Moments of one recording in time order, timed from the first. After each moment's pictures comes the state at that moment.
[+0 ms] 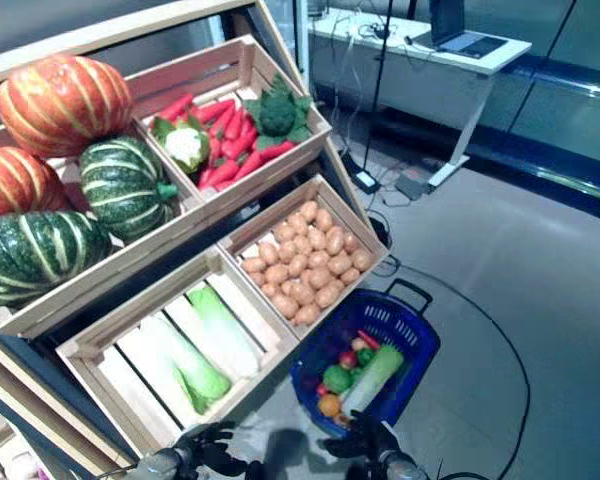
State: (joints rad) left arm -0.07 0.21 -0.40 1.13 -0.15 -0.05 -0.10; right arm -0.05 -0.22 0.28 1.15 0.36 -0.12 0.06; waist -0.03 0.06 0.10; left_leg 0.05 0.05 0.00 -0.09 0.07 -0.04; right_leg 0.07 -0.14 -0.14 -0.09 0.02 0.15
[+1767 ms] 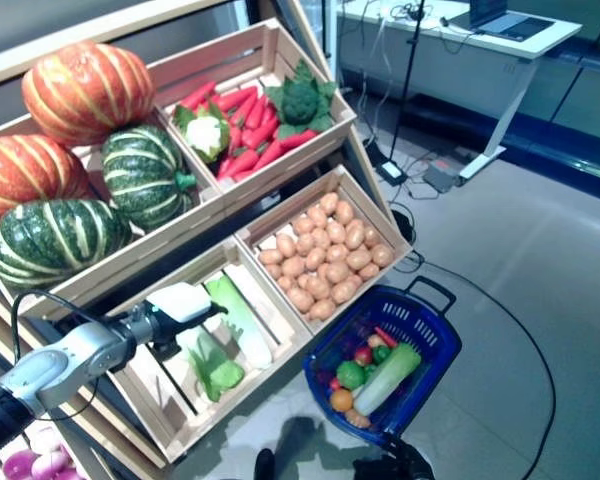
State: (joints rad) left arm -0.33 0.97 -0.60 0.08 0.81 -0.12 -0.24; right arm 0.05 -0.31 0.23 1.14 0.41 -0.17 0.06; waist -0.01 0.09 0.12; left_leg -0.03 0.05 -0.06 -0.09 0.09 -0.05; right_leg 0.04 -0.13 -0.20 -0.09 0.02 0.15
